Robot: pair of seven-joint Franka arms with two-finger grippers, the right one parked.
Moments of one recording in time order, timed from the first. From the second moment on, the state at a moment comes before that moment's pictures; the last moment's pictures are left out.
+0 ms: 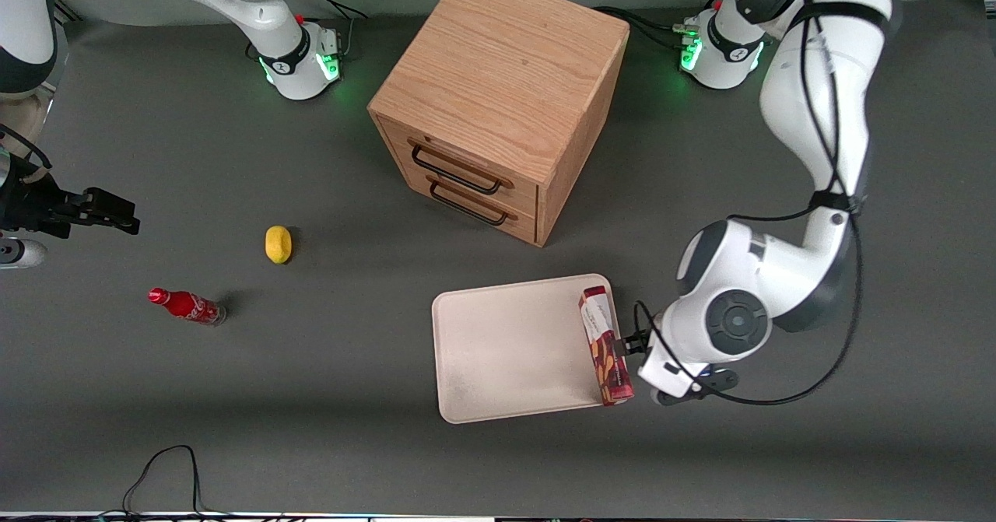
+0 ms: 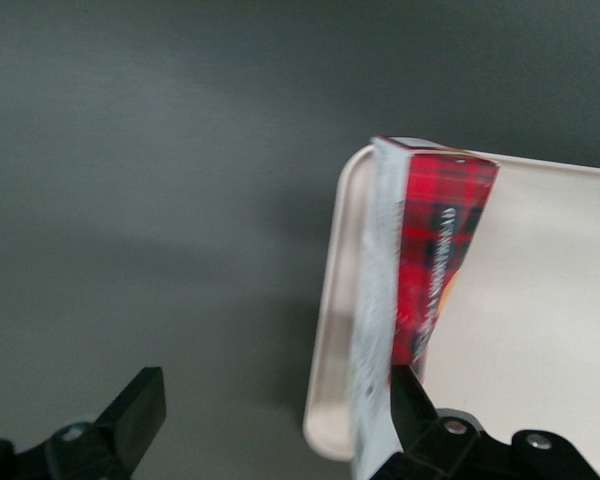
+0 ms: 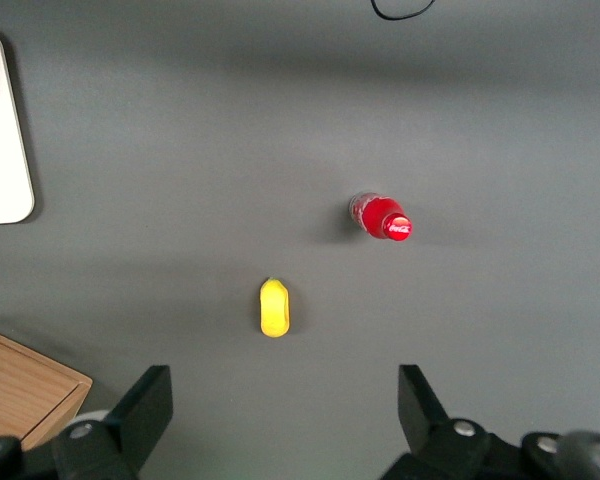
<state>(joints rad) -0.14 0.84 -0.32 -1.05 0.18 1.77 -0.69</state>
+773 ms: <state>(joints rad) 0.21 0.25 -0.34 -1.53 0.08 1.62 -0.30</state>
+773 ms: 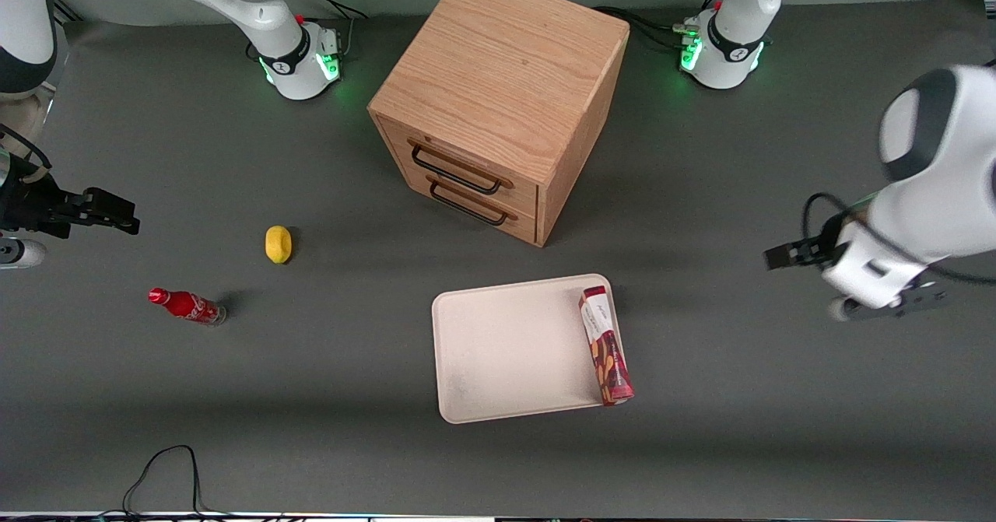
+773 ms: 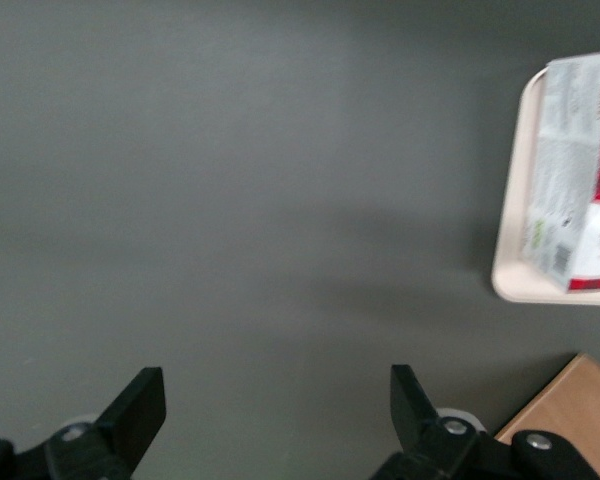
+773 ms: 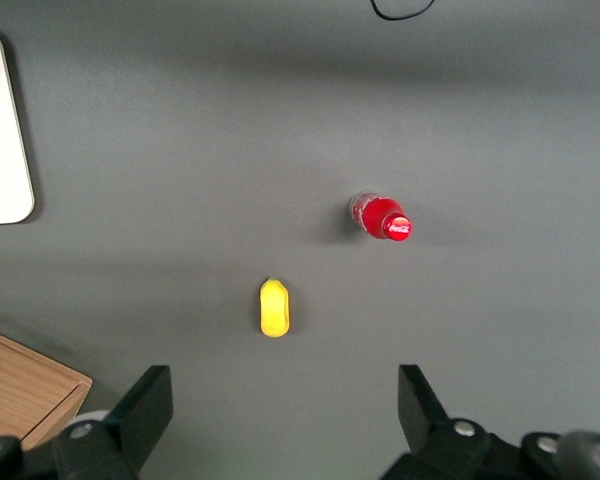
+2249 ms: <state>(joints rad) -0.11 0.00 0.14 -1.60 0.00 1.48 -0.24</state>
